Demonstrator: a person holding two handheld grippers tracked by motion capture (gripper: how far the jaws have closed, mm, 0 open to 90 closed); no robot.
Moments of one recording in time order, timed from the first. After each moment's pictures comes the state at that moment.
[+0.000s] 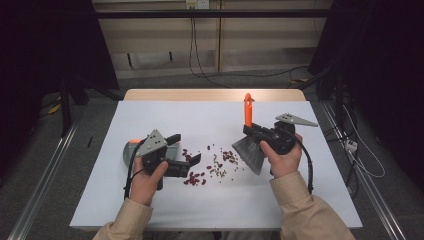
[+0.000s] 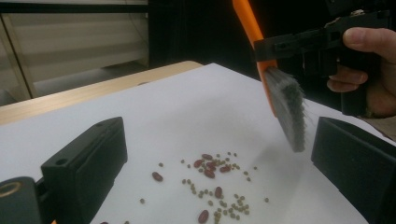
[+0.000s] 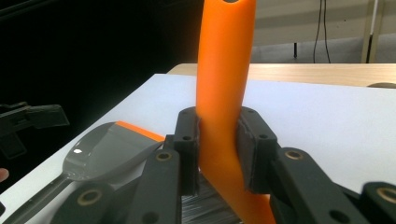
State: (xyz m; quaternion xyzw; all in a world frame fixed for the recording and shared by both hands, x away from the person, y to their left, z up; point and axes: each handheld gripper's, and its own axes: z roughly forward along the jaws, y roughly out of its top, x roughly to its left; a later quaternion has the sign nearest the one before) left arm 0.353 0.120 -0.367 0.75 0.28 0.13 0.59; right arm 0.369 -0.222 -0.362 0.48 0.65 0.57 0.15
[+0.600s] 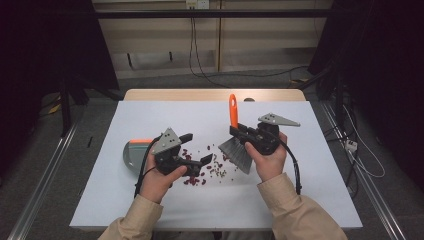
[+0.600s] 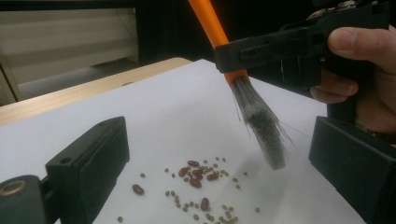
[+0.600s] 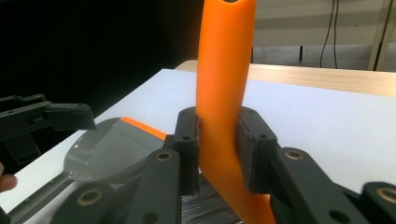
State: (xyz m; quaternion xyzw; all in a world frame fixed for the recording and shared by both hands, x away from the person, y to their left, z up) left arm 0.358 0.094 -0.369 0.76 0.27 0.12 0.58; right arm 0.373 -0.183 -0.362 0.46 0.67 0.56 0.16
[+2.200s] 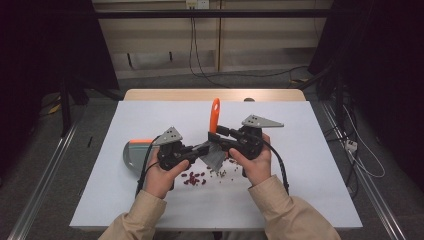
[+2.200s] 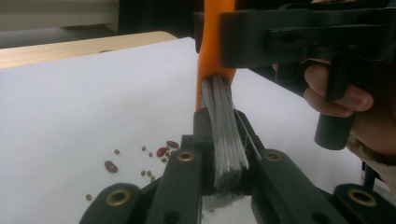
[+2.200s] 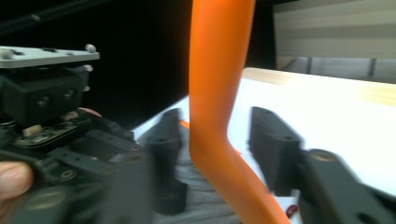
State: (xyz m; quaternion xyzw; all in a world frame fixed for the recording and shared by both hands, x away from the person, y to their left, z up) left arm 0.369 0.095 -0.376 0.77 0.30 0.04 0.57; right arm 0.371 -0.148 -0.361 0.38 0.68 0.62 0.10
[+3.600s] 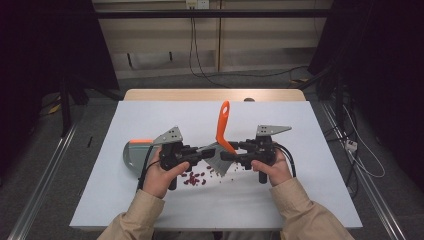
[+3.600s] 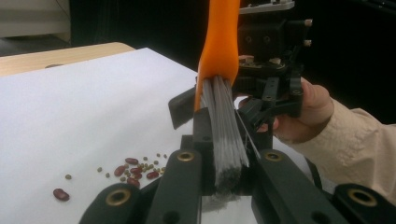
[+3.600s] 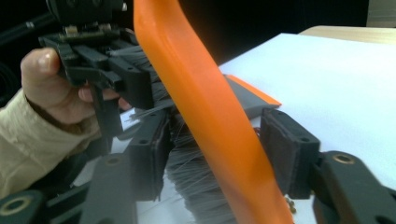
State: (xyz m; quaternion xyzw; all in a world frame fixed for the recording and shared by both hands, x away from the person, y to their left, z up) left arm 0.369 0.090 -0.372 0.76 0.24 -0.02 0.61; right arm 0.380 -0.194 -0.408 0.28 0.73 0.63 -0.03
